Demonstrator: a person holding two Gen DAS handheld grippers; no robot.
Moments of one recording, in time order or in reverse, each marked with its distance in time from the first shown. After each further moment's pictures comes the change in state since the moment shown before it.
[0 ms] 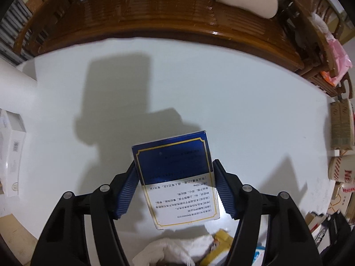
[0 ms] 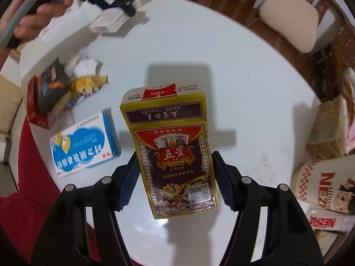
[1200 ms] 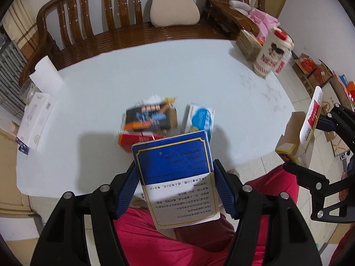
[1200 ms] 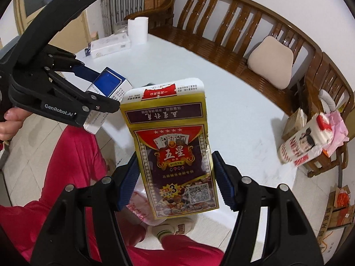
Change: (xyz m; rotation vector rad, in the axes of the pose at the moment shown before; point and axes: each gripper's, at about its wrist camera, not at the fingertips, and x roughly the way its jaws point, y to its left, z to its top) left arm -0.148 -0.031 -0.305 0.311 -0.235 -0.090; right arm -0.161 0.157 -0.117 -0.016 -0.311 -0.078
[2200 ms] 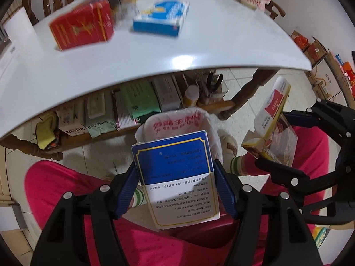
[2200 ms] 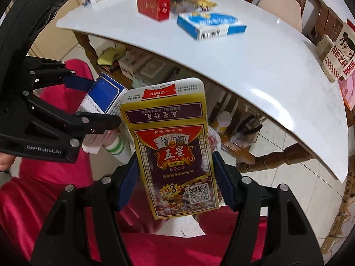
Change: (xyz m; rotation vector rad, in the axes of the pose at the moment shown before) left arm 0.141 -0.051 -0.149 0.028 0.093 -0.072; right arm 0.119 0.066 -0.154 0.107 0.175 0.044
